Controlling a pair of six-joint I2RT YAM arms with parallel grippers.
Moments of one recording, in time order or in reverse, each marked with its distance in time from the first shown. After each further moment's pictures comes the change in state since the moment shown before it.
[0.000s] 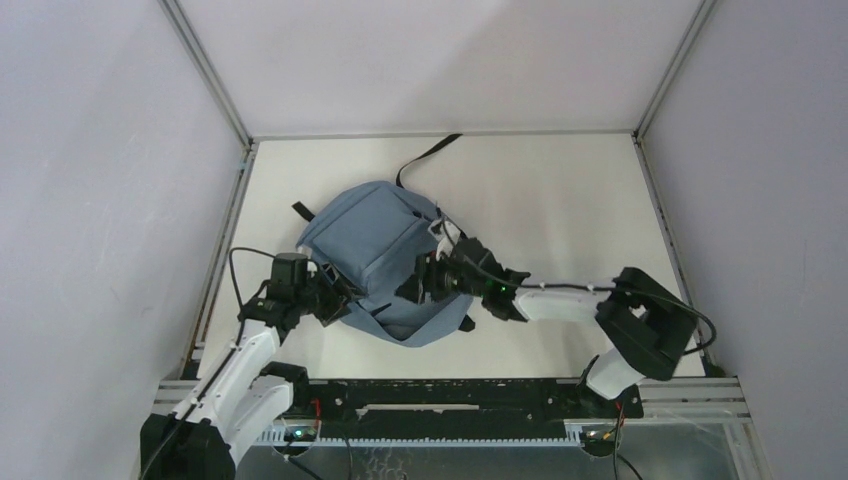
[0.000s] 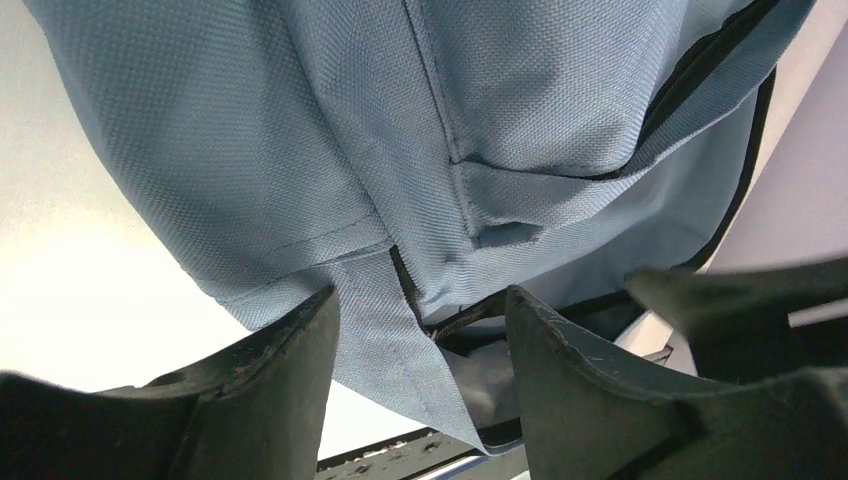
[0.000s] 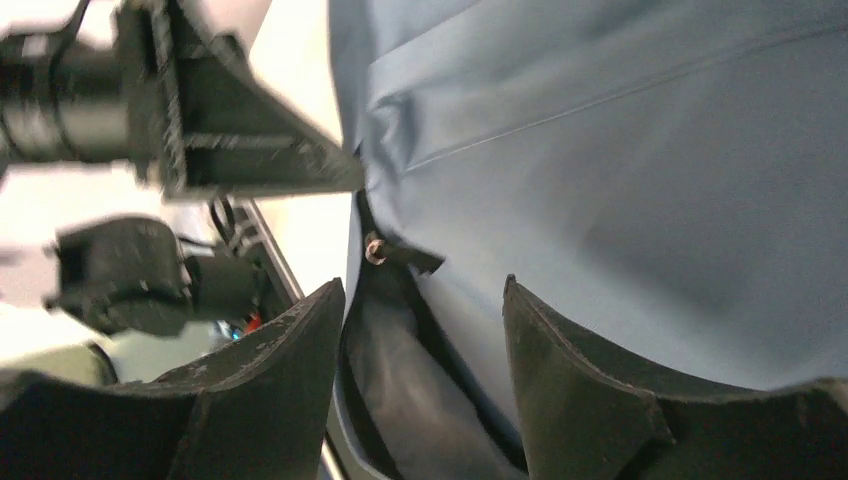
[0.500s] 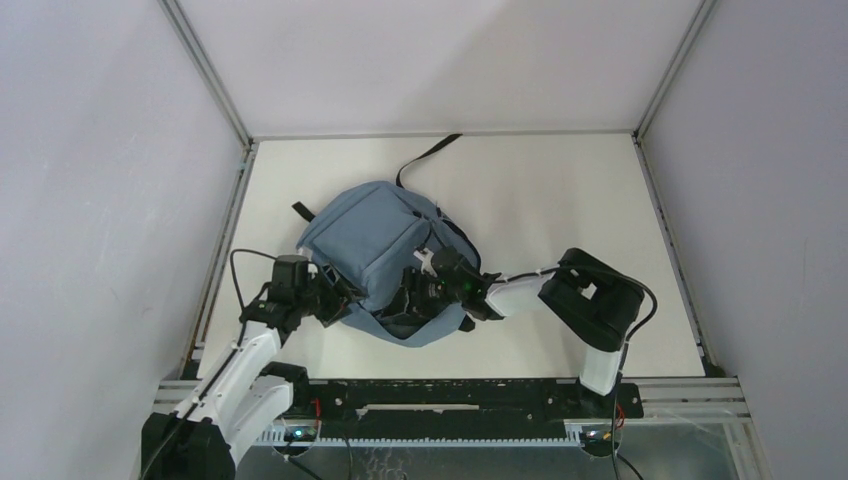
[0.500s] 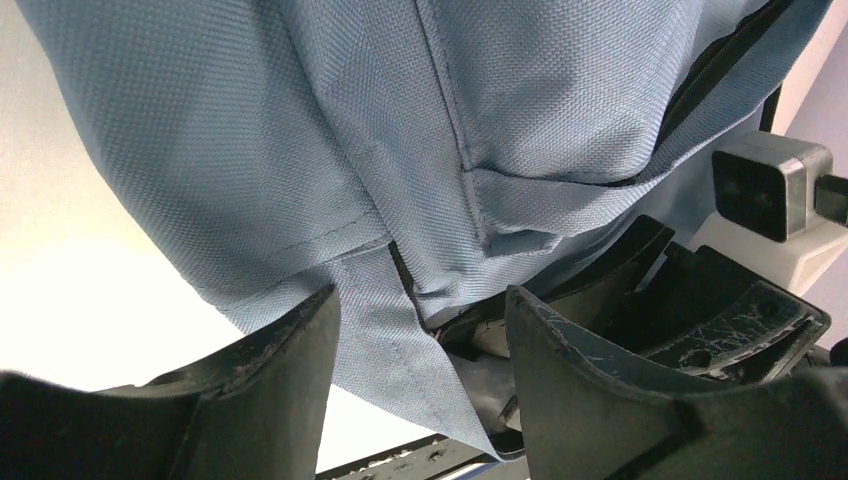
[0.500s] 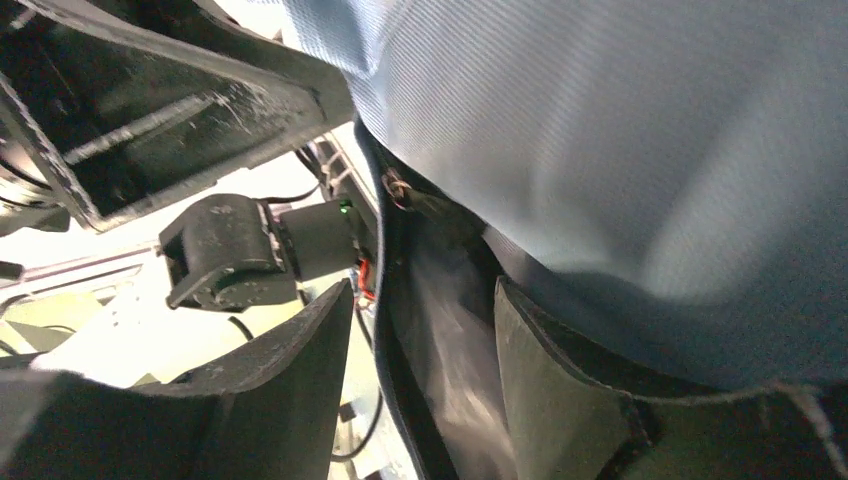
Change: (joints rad) left arm 0.000 0.002 -0.027 0.038 -0.003 -0.002; right arm -0.040 0.297 0.079 0.059 -0.301 0.515
